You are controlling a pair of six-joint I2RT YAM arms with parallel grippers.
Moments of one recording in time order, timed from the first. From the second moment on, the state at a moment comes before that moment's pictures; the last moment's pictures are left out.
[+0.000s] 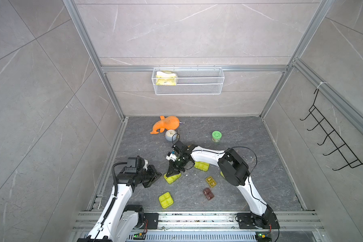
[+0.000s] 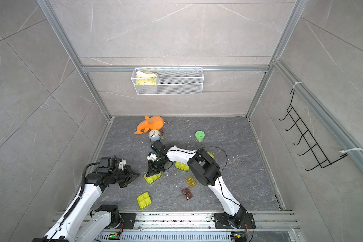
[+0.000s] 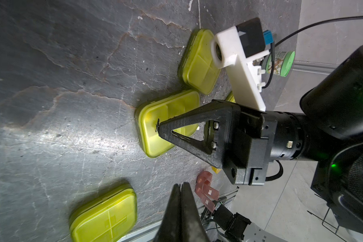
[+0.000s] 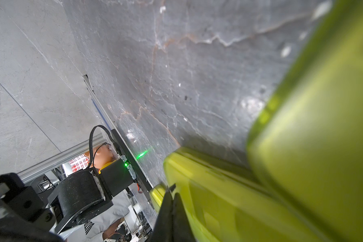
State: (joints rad) left arm -0.07 0.84 0.55 -0.73 0.58 -0.83; right arm 0.87 2.33 1.74 -0.57 -0.82 0.68
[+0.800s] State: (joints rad) left arm -0.07 0.74 0.48 -0.70 0.62 -0.90; right arm 0.87 2.23 1.70 -0.62 -0.78 0.66
